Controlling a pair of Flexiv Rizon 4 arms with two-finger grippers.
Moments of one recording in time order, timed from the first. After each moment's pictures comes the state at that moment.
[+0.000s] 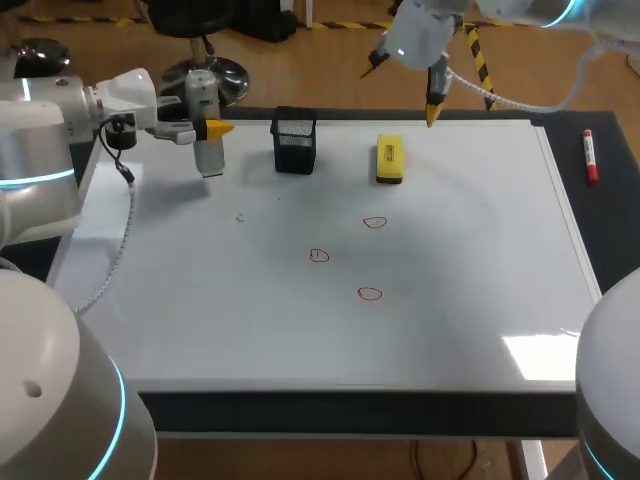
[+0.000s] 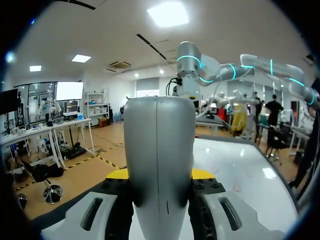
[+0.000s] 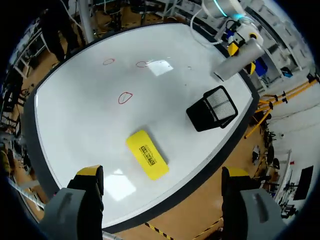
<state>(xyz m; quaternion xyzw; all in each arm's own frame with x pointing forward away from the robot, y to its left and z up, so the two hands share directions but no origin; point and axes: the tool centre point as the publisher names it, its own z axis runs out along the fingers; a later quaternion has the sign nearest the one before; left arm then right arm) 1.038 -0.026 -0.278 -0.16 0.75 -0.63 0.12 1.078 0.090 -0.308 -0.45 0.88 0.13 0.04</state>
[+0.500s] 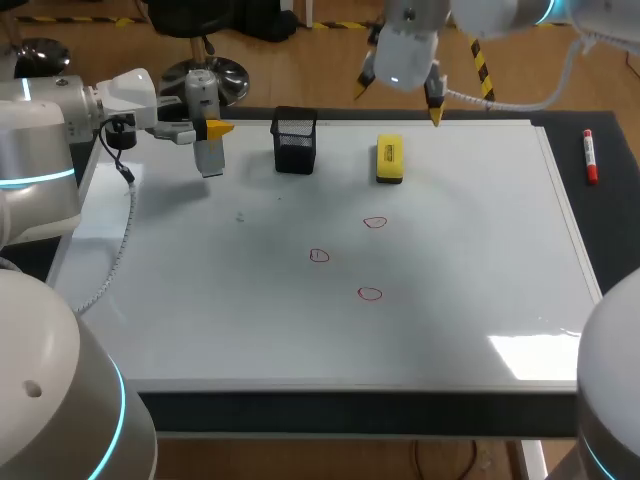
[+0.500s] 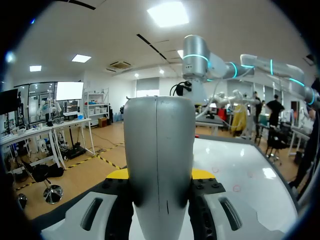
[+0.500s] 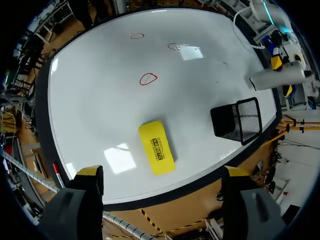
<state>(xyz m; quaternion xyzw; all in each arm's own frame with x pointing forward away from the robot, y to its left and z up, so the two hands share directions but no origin) 1.038 -0.026 -0.278 -0.16 0.75 -0.63 0.12 1.070 0.087 -0.324 -0.55 0.83 0.02 0.04</state>
